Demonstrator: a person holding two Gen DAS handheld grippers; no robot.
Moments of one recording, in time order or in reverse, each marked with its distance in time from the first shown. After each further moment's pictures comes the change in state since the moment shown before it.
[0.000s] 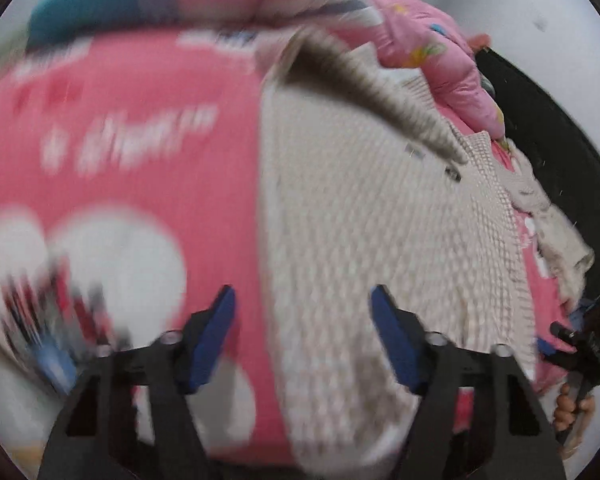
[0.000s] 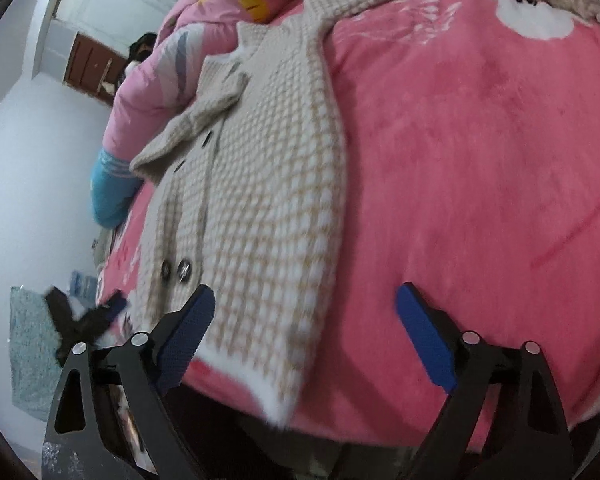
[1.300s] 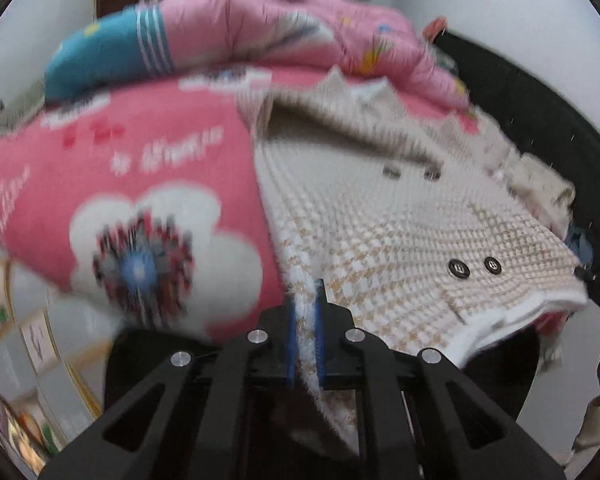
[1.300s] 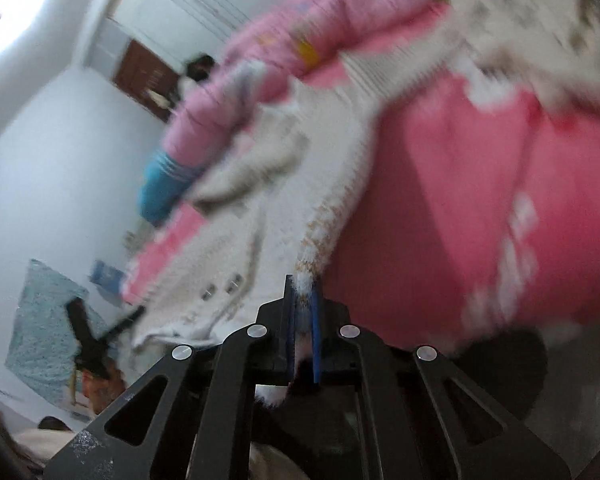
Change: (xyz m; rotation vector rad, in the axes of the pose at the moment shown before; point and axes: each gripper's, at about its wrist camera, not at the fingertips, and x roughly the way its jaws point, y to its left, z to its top) left arm -0.110 -0.035 -0.090 0.236 -0.048 0.108; right arm -0.128 -0.004 -0.088 -0.079 -0.109 -0.032
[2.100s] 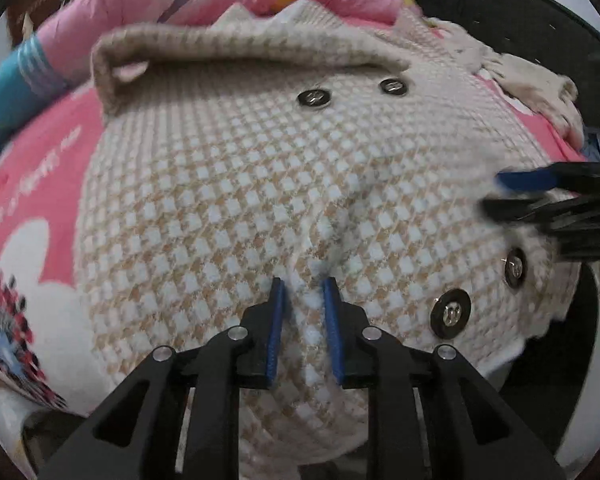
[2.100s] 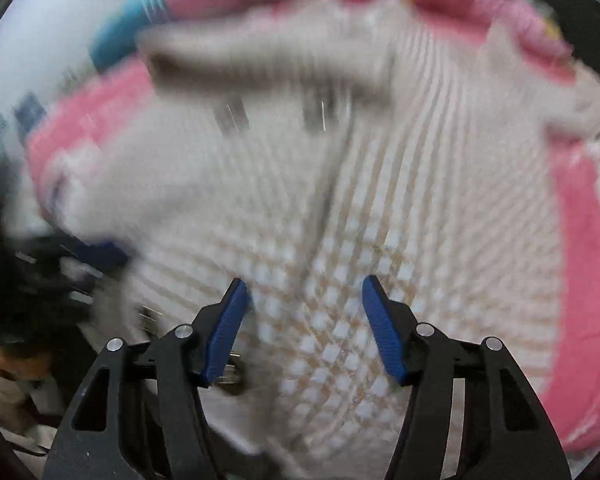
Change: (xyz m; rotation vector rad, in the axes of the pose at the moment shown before) left arm 0.134 -0.087 0.016 0.317 0.068 -0.024; right arm 0.218 0.110 0.029 -0.541 0.200 -0.277
